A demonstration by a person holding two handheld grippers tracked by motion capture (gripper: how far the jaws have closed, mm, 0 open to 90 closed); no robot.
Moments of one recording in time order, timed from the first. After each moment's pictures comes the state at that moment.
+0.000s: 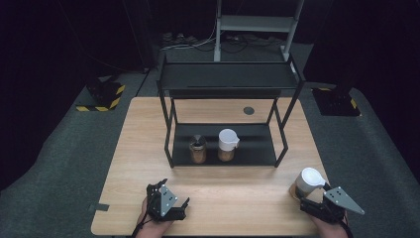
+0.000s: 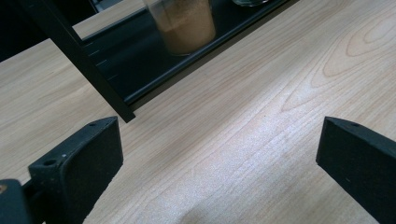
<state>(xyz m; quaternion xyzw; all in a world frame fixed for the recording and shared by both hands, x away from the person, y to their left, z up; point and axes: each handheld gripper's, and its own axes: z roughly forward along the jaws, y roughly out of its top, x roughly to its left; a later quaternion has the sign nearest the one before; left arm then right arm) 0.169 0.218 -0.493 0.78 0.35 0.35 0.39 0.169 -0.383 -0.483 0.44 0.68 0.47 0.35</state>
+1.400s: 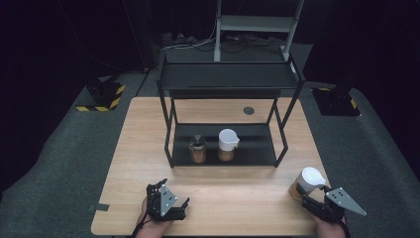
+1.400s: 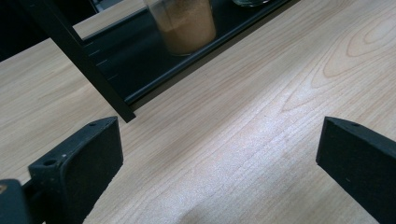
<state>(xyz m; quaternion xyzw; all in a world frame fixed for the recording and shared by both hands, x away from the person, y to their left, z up) 0.169 0.218 -0.493 0.78 0.35 0.35 0.39 0.172 -0.391 -0.498 0.44 0.66 0.51 0.34</state>
